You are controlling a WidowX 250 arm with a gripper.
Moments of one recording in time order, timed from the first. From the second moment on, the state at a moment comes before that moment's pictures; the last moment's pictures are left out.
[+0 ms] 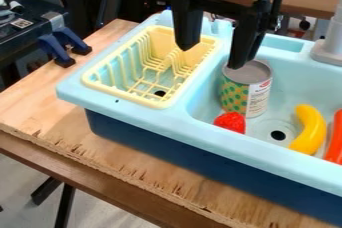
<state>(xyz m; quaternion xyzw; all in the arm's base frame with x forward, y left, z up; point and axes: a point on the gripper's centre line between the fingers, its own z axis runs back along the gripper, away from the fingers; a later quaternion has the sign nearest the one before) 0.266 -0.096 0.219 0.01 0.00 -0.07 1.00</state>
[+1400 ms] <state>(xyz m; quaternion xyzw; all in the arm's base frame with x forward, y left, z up) 0.359 -0.165 0.146 -0.06 -0.10 0.00 0.99</state>
